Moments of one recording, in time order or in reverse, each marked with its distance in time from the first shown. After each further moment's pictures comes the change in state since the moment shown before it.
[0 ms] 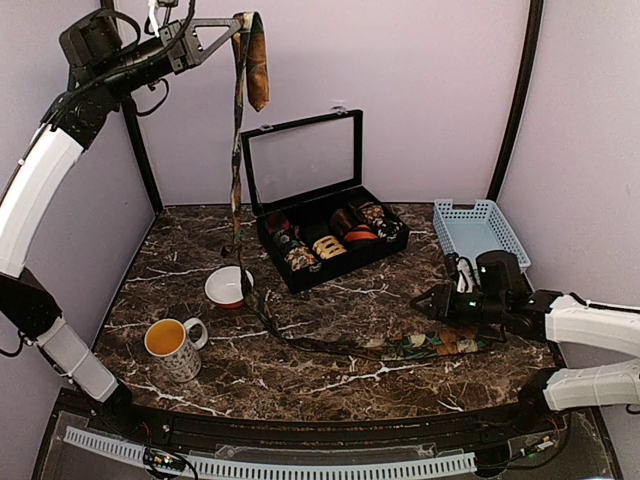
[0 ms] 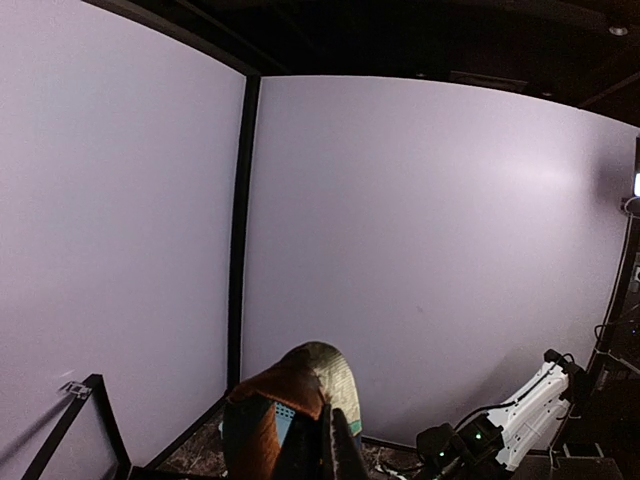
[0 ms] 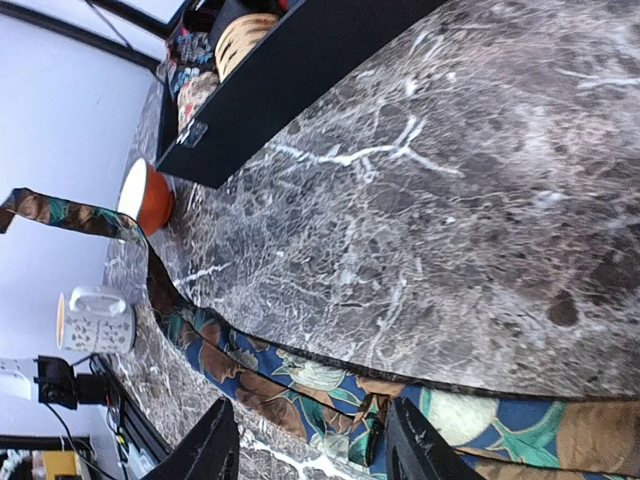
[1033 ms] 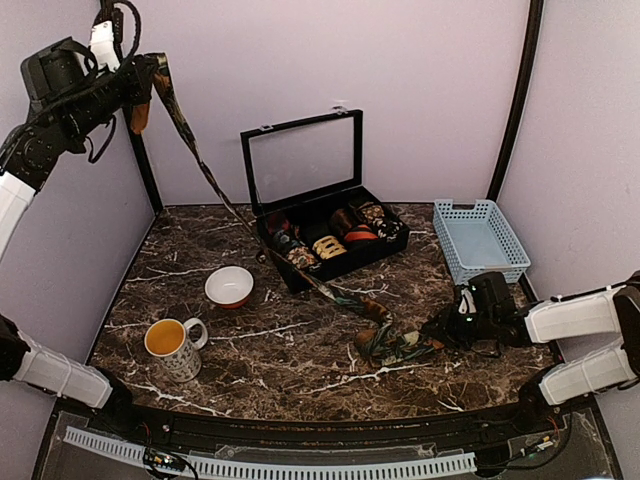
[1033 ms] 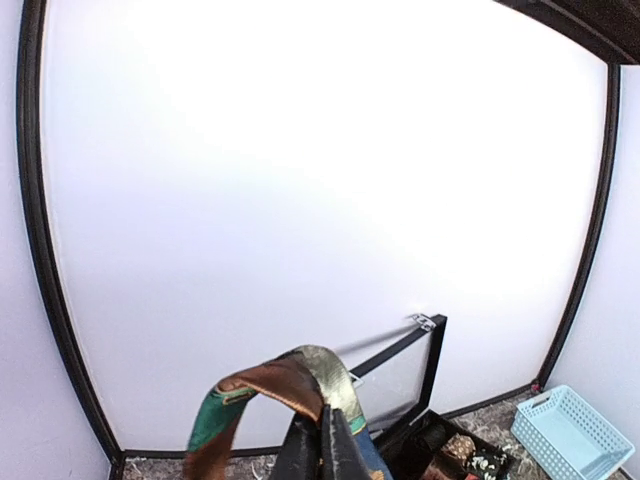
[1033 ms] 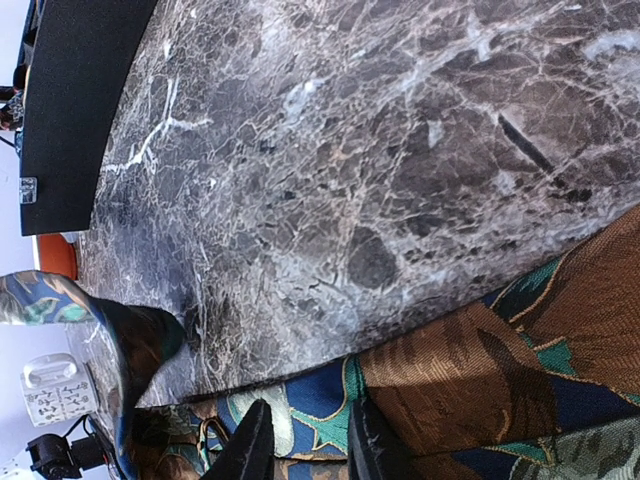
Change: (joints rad) left arm -0.056 -0.293 -0.301 -0.196 -0.970 0.286; right arm -0.105 0.272 -0.117 0.140 0.020 0.164
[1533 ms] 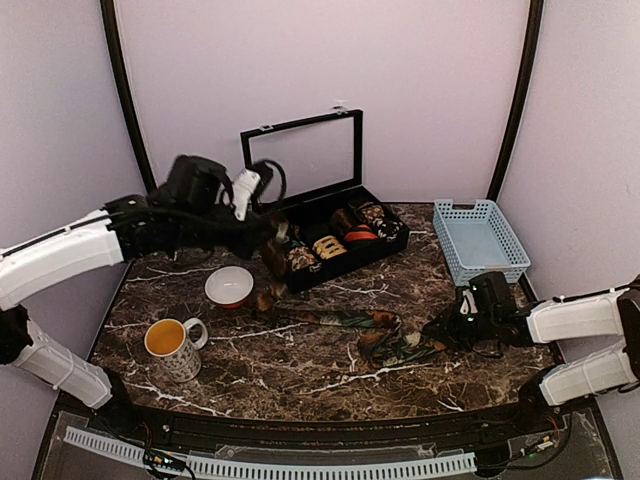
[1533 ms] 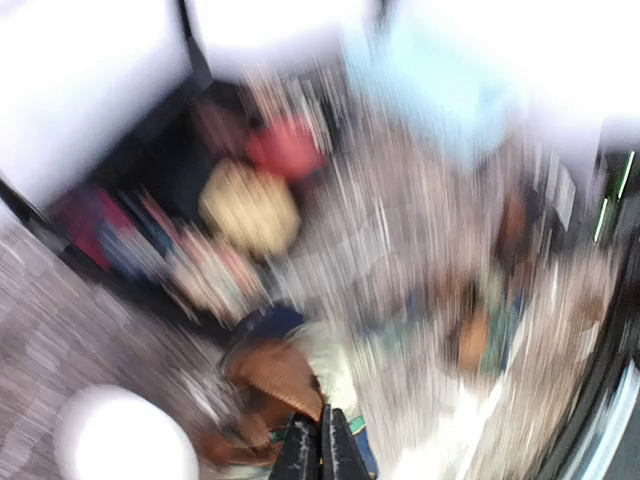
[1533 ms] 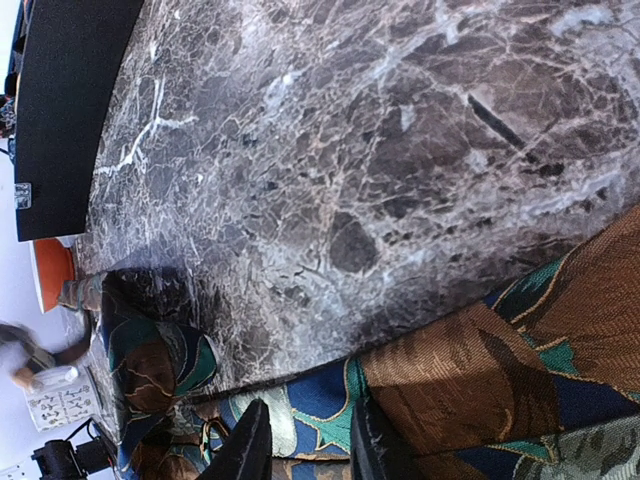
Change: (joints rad) left arm -0.372 0.148 -0.620 -0.033 0.234 -0.122; right arm 0.000 -0.030 0.006 -0.053 0.005 0.024
